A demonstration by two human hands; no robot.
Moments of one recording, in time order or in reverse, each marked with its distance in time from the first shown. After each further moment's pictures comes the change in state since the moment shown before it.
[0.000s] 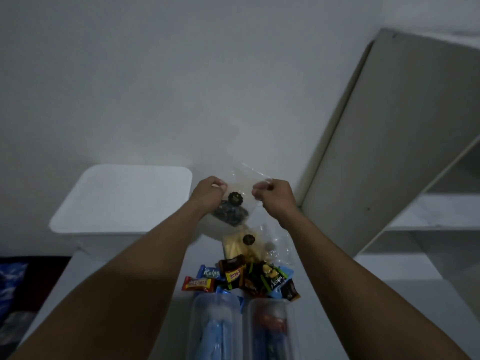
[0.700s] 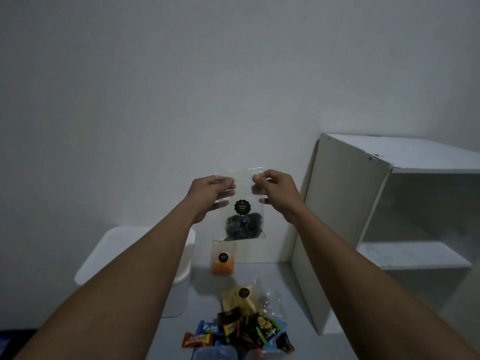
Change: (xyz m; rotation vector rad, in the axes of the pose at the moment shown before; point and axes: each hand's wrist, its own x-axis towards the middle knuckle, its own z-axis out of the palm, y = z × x) left_hand -0.098 0.156 -0.083 -0.504 -0.097 0.239; right_hand -0.074 -0.165 -0.067 0.149 -0.002 -0.381
